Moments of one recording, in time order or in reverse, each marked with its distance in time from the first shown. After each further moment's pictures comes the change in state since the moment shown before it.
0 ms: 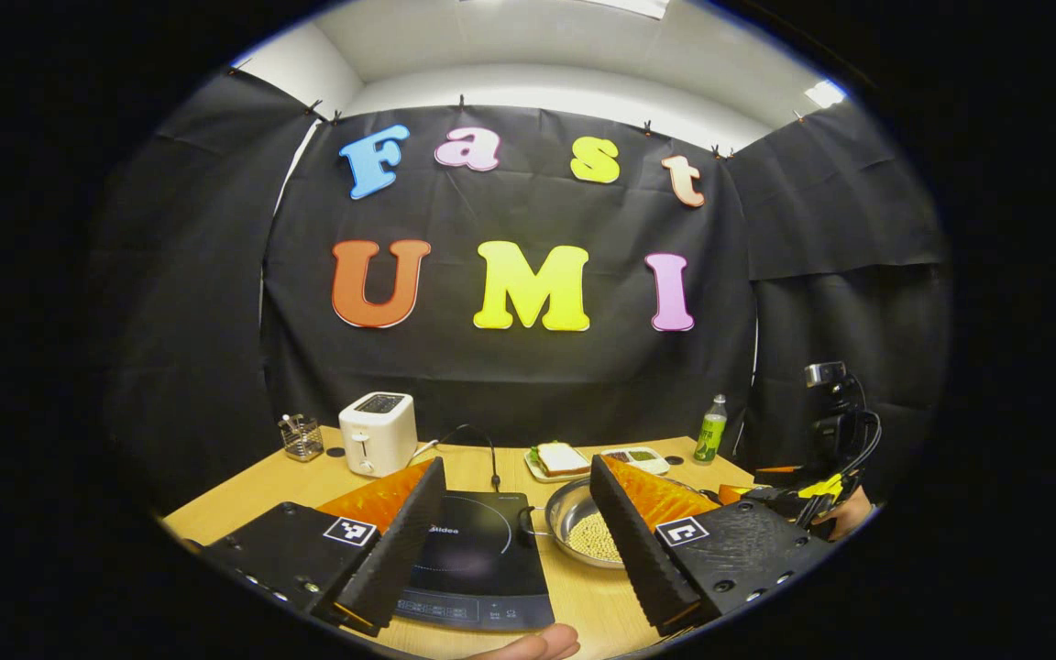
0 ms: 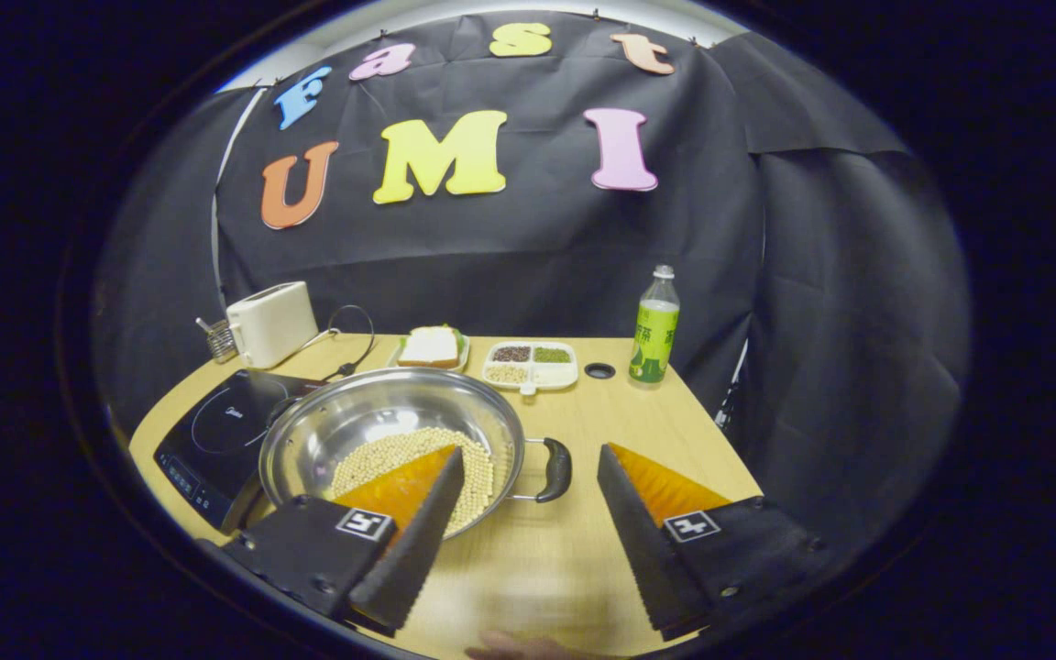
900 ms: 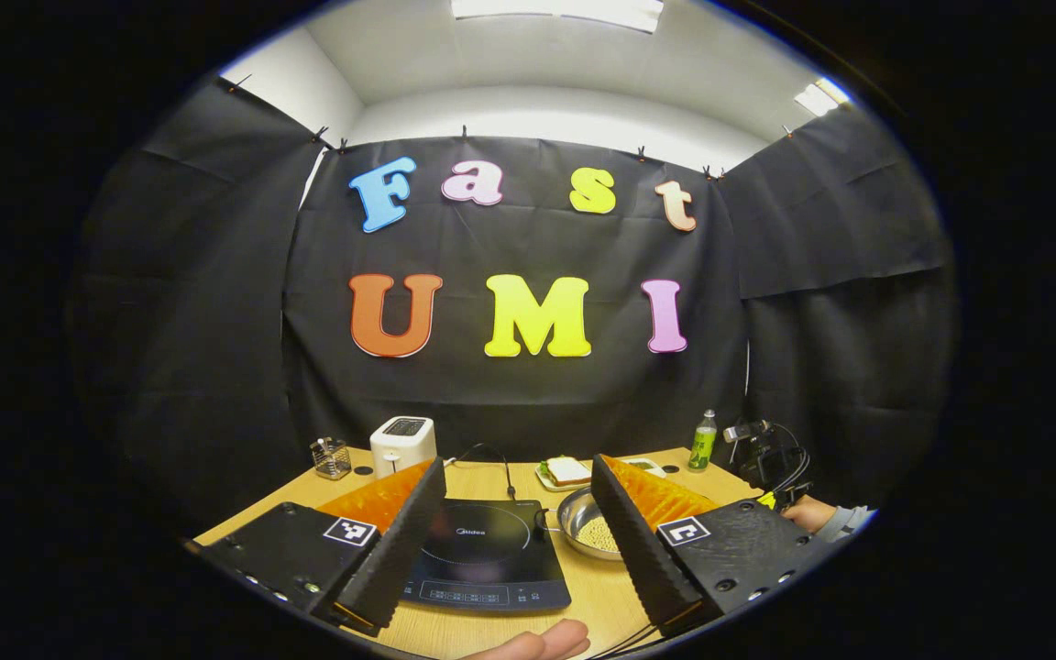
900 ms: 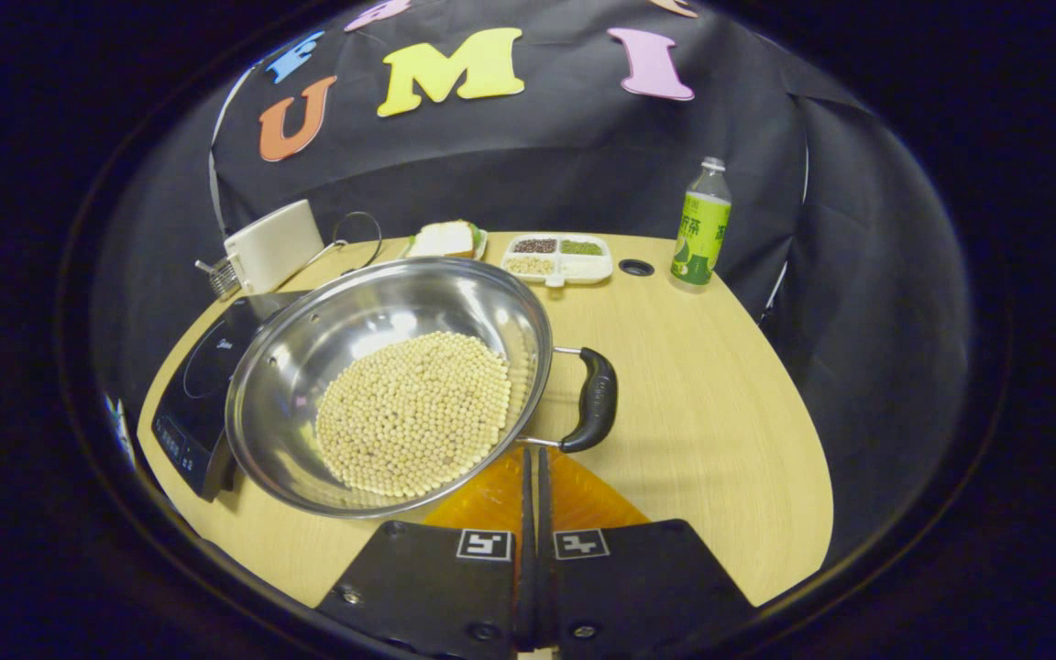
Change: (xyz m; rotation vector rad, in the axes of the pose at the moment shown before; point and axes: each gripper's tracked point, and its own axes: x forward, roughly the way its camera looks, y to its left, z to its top) left arm -0.089 0.028 0.051 0.033 -0.083 0.021; right arm 0.039 0.013 -0.081 0.006 0.311 0.078
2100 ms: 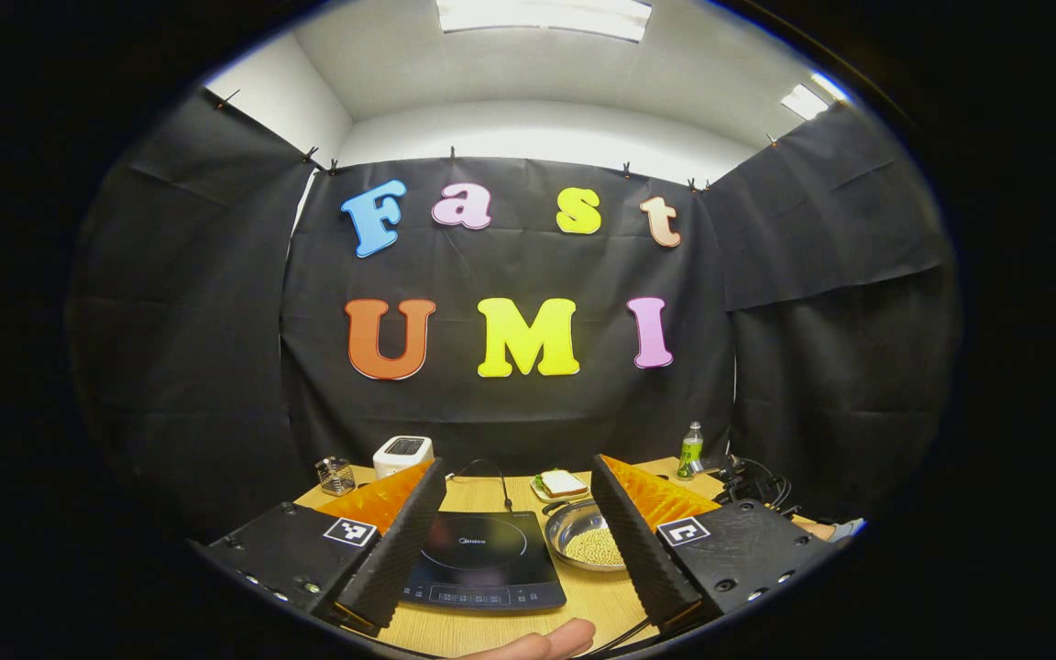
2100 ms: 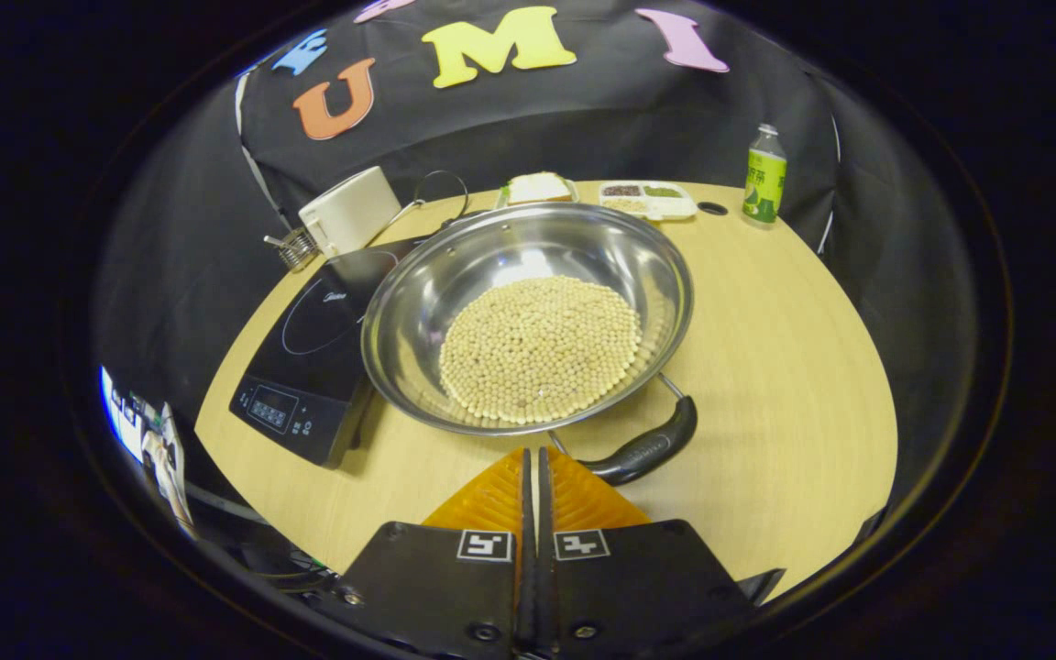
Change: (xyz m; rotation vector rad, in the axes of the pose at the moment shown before) left arm -0.037 -0.007 0.040 0.020 -0.045 -0.037; right arm -0.072 0.100 -0.067 0.037 0.192 0.151
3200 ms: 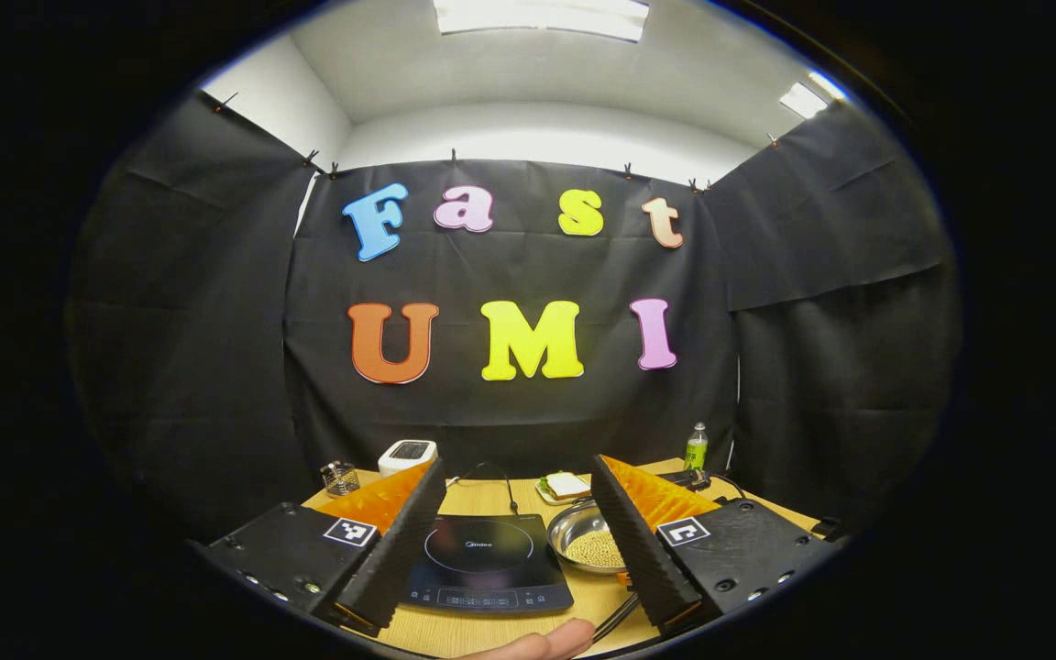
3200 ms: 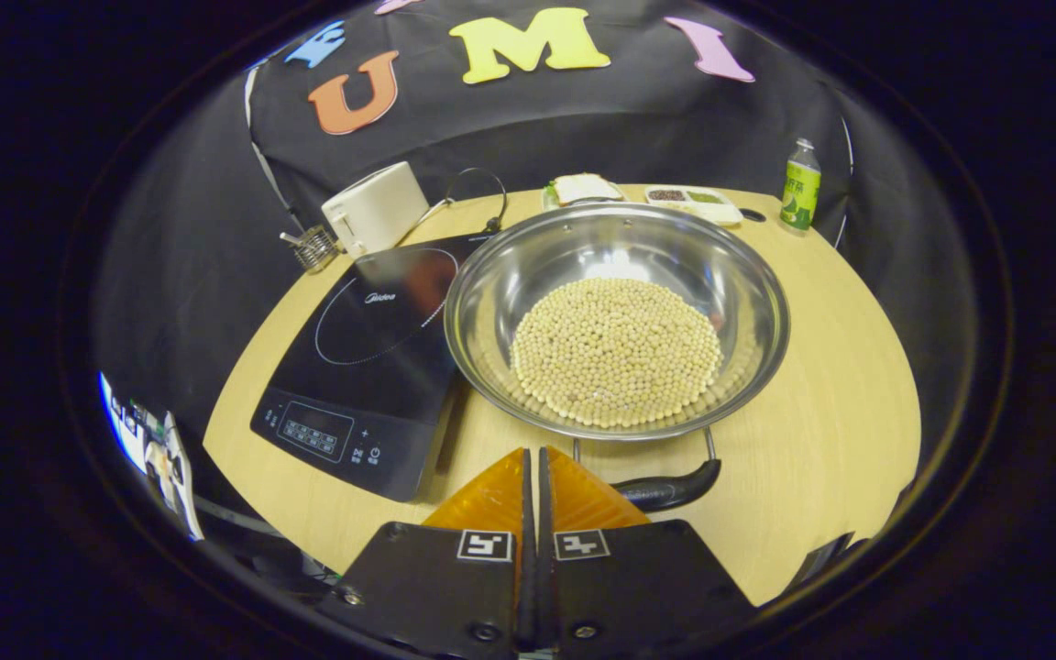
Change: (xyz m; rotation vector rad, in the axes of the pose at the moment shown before) left arm 0.000 0.002 0.008 0.015 -0.003 0.006; right arm 0.018 0.096 -0.003 -0.005 -0.013 0.013
